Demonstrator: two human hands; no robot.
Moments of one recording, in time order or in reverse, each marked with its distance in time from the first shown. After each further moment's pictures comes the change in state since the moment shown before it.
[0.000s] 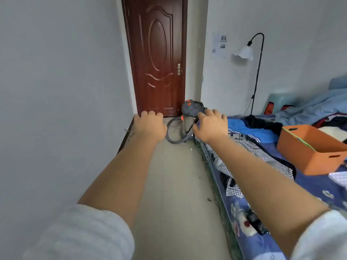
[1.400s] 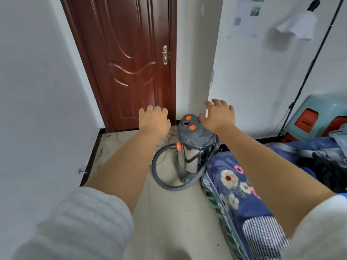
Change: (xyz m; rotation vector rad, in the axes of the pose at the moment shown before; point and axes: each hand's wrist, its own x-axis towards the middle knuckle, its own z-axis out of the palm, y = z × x) left_hand 0.976 0.009 0.406 0.008 -0.131 0.210; right_hand 0.948 0.107 0.403 -0.059 -0.114 0.161
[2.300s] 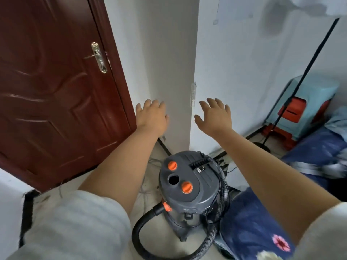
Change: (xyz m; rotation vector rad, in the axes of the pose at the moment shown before) left_hand 0.614 0.044 0.143 -0.117 0.052 0.364; right_hand 0.523 0.096 0.163 -0.018 -0.046 0.342
